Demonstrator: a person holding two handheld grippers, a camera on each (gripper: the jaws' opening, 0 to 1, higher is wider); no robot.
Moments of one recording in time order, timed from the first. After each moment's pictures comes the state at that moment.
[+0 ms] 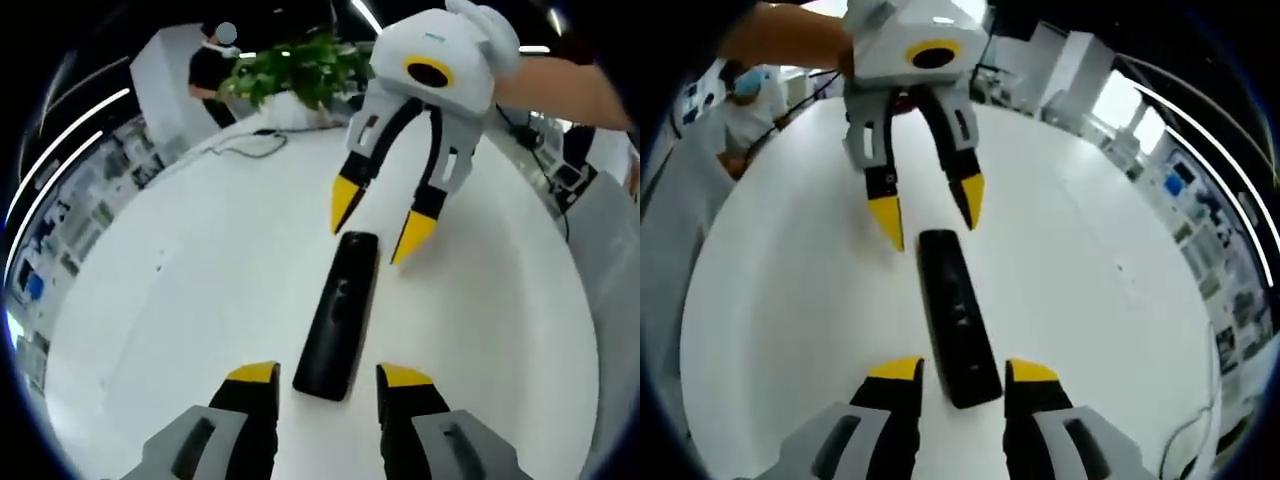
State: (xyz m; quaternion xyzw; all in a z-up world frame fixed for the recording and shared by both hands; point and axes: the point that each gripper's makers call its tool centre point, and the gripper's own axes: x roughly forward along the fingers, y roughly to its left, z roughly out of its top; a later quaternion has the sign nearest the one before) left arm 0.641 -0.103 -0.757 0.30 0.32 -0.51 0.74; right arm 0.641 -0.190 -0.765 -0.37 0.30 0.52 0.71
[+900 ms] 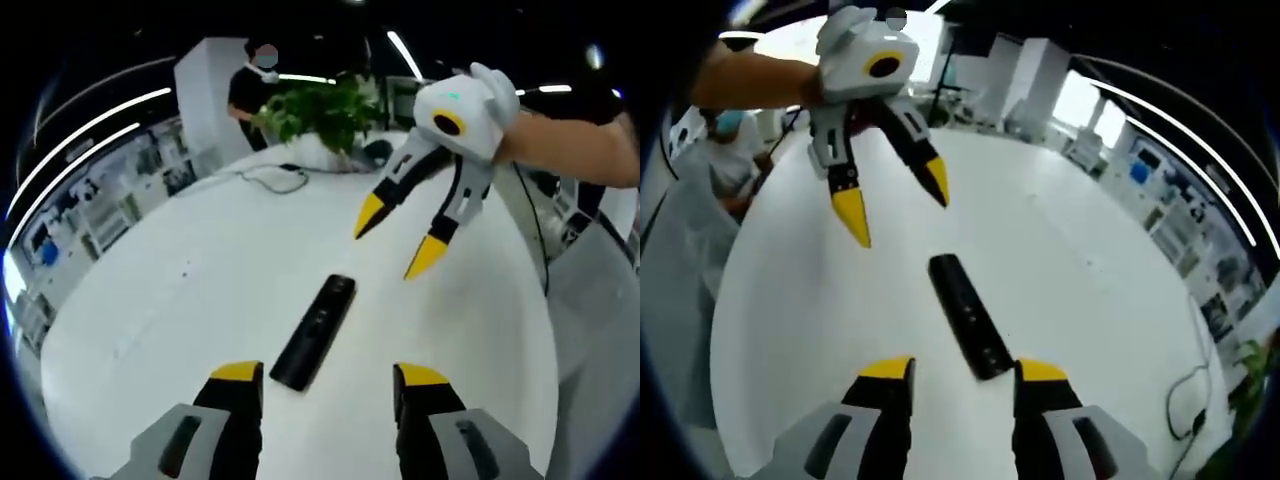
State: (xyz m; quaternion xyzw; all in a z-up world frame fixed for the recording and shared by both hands) left arm 0.596 -0.100 -0.698 0.22 0.29 -0.48 0.80; right arm 0.606 -0.211 -0.715 -0.30 0.28 0.47 0.78
